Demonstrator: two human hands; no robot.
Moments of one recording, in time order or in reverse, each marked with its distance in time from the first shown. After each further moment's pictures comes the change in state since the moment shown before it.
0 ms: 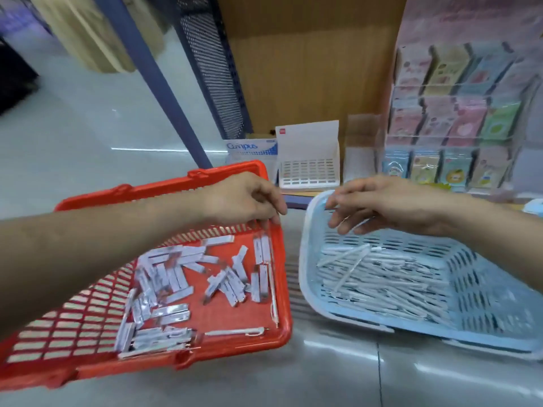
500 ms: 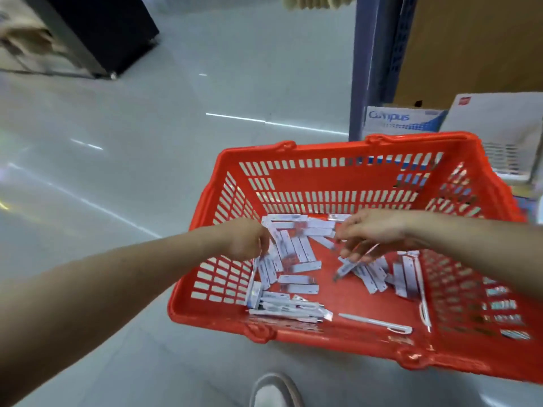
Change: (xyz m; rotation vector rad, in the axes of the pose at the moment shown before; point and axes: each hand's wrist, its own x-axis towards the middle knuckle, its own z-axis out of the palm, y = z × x) left_hand -0.150 -0.279 -0.081 0.649 -0.149 -0.363; right_hand 0.182 -0.024 0.258 -0.333 -0.351 0.256
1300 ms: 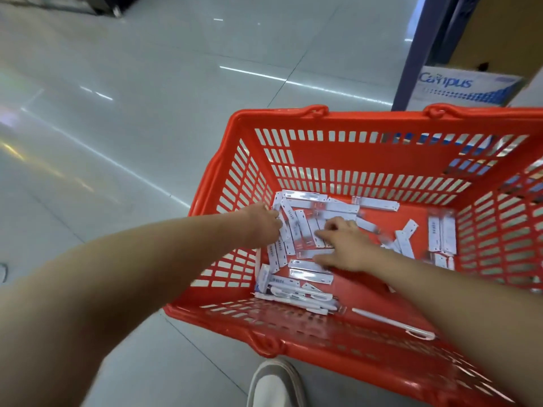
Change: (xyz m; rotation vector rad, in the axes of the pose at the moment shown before) left_hand 0.069 -0.034 0.053 0.702 -0.172 0.267; right_hand 0.122 0.033 0.073 -0.815 0.191 -0.241
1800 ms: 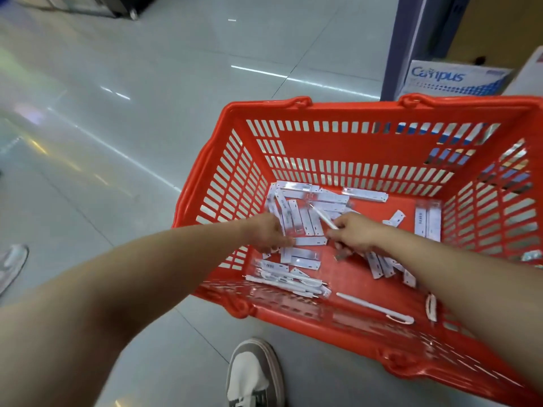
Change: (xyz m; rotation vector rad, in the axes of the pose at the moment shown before) left_hand 0.004 0.052 -0.015 -1.414 0.026 -0.529; right_hand -0.044 0.011 -0.034 0.637 -0.145 0.159
